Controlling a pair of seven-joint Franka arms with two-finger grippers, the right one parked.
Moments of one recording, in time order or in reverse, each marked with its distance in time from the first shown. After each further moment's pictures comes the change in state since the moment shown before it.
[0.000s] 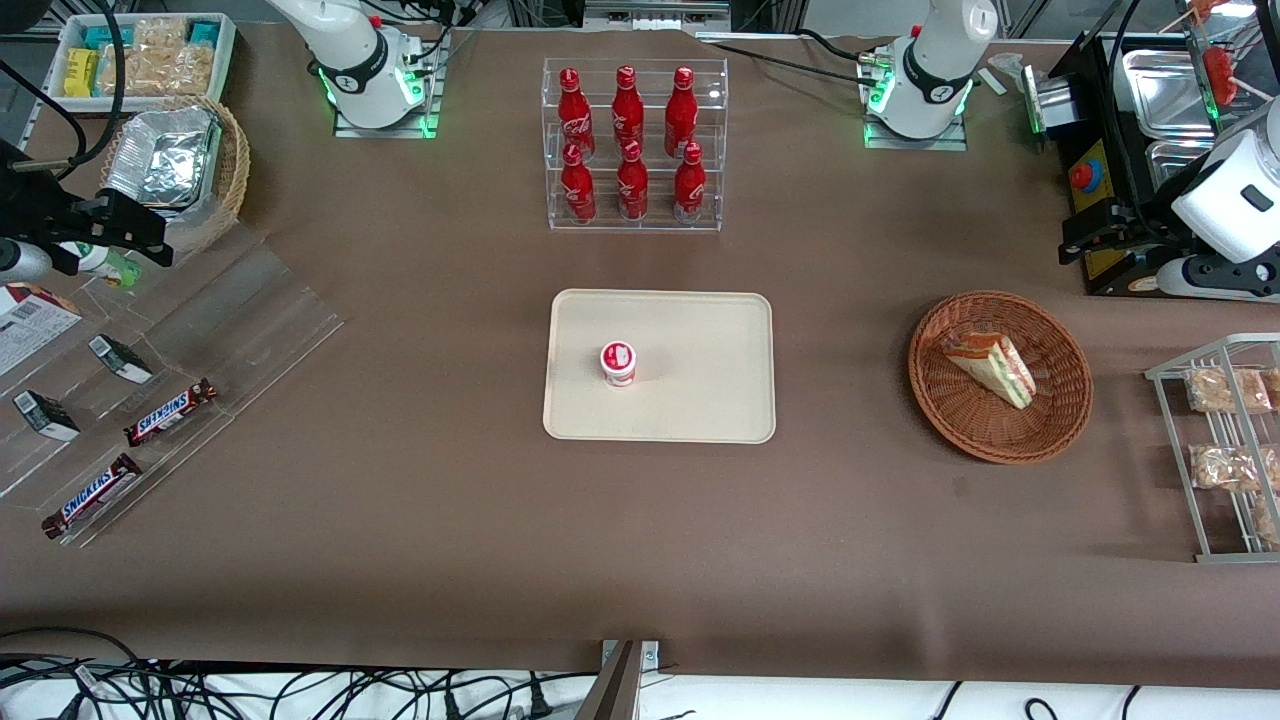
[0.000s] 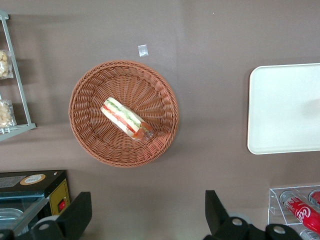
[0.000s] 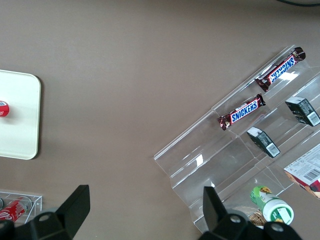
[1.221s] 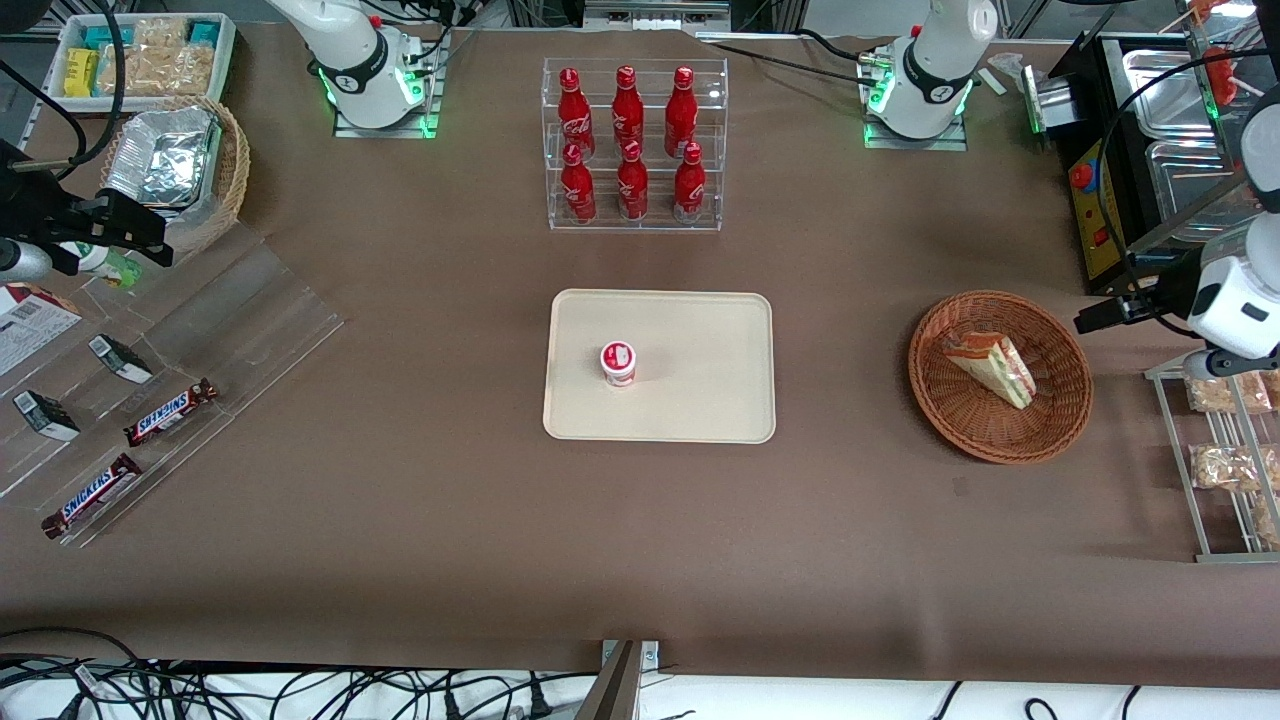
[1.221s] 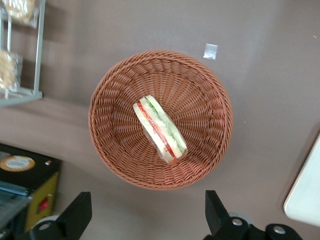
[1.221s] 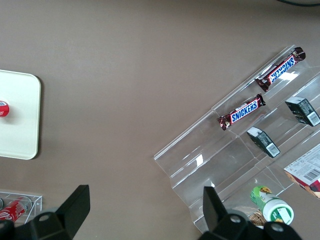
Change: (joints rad) arm 0.137 0.074 0.009 -0.262 0.017 0.300 -0.238
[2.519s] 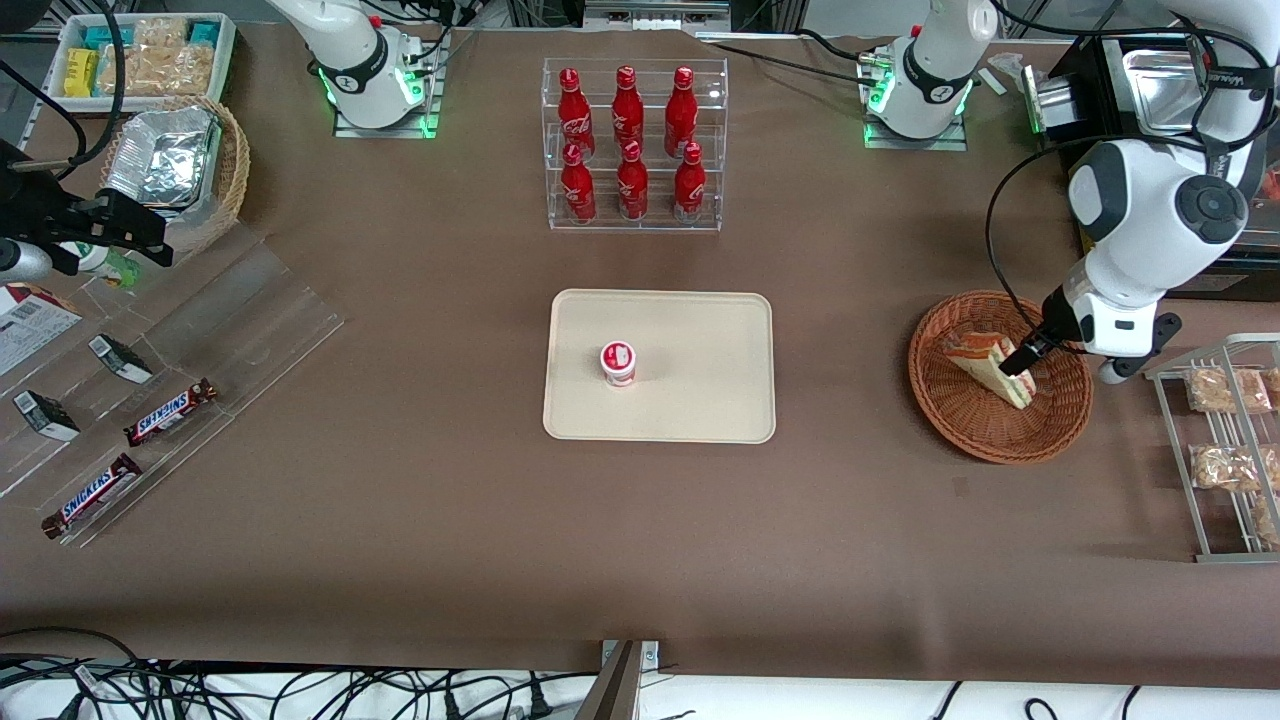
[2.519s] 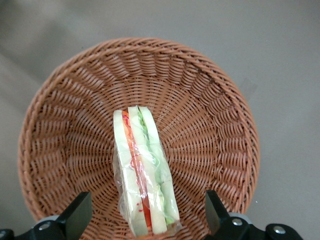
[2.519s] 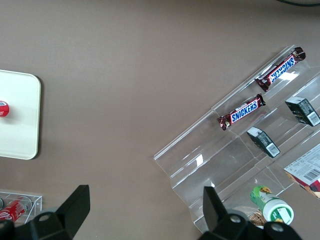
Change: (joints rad) arm -0.008 0.003 -0.013 -0.506 0.000 0.735 -0.404
